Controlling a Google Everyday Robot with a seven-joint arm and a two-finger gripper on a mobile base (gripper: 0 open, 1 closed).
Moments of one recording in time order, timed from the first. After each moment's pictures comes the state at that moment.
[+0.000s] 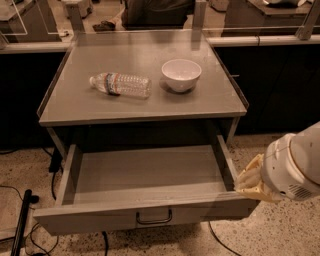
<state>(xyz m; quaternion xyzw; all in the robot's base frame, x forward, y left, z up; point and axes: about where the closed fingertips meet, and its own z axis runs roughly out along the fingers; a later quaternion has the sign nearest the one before) 0.359 -0.178 0.832 -0.58 0.79 0.06 0.19</state>
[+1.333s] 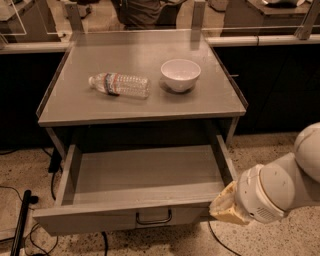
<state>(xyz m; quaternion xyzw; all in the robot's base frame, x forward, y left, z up) 0.348 -0.140 0.756 -0.56 0.80 0.15 0.19</state>
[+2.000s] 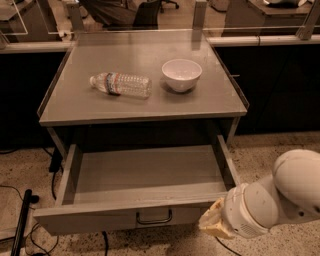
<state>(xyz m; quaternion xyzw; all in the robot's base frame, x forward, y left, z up) 0.337 -0.121 0.703 -0.55 0.79 0.18 0.19</state>
